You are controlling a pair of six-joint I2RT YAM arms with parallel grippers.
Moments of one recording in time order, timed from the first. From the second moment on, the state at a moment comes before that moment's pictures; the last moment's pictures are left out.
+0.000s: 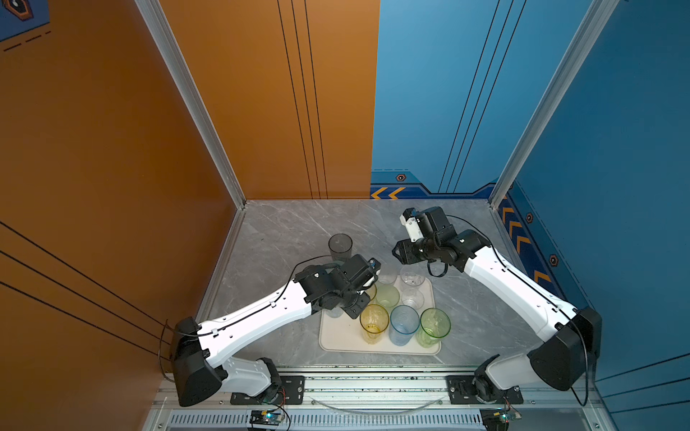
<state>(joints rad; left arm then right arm) -0.95 1.33 1.23 -0.97 -0.13 -0.18 0.55 1.47 1.37 -0.78 -0.06 0.23</state>
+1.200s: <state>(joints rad) -0.53 1.03 1.14 -0.82 -0.29 -0.21 0.56 1.66 1.71 -0.87 -0.06 0.18</state>
